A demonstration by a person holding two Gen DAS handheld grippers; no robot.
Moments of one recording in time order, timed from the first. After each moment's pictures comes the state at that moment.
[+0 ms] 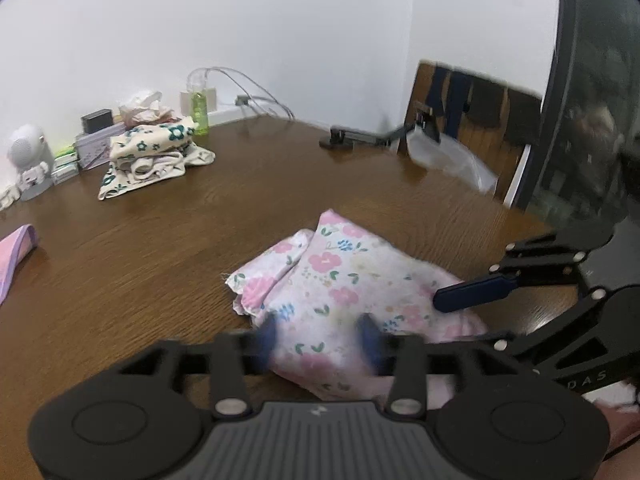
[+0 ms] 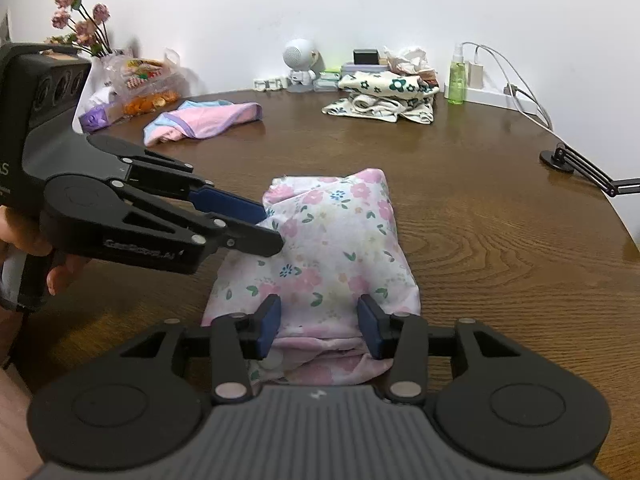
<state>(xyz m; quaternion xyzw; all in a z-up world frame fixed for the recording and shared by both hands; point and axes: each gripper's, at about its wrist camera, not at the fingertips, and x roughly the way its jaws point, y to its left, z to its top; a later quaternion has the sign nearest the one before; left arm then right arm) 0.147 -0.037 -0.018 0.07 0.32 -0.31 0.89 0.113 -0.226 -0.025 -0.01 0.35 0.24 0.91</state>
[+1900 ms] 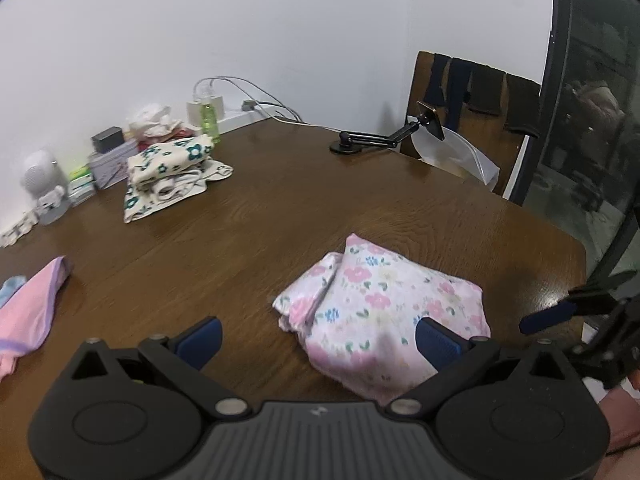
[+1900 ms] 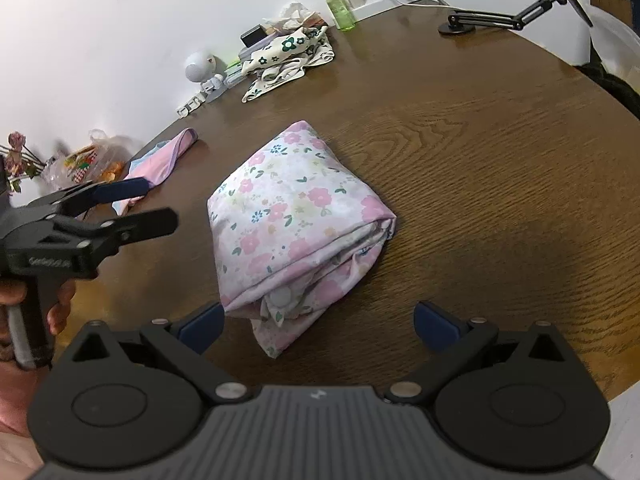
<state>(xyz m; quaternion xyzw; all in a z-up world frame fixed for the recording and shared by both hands) 0.171 -0.033 0.022 0.13 0.36 -0.31 0.87 0.088 -0.263 -0.030 0.21 0.45 0.14 0.86</state>
